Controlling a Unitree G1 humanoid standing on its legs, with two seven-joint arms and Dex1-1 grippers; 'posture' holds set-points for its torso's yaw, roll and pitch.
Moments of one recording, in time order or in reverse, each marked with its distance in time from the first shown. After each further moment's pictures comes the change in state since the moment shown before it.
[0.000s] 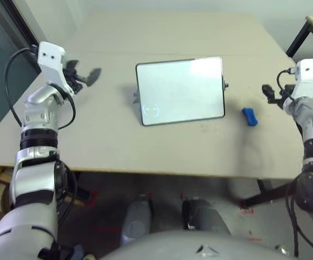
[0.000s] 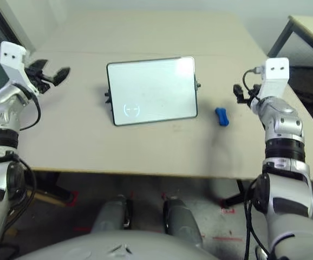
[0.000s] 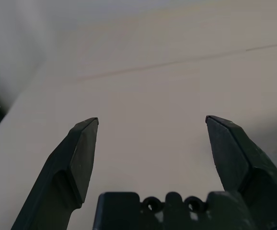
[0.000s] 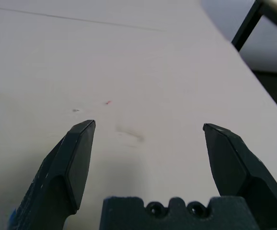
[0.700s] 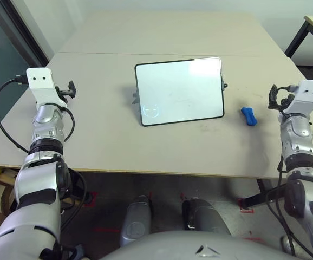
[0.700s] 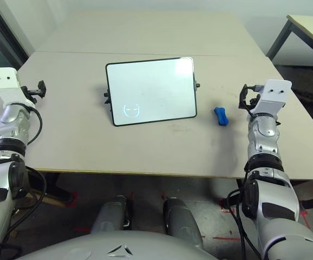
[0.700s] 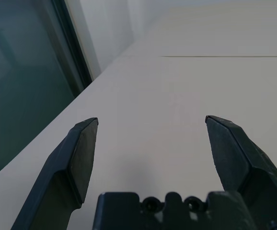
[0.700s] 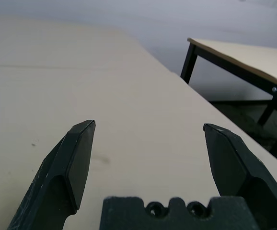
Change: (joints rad) left arm 0.007 -0.022 0.070 0.174 0.028 -0.174 0.316; right arm 0.012 0.079 -0.031 0.264 0.010 -0.483 -0.213
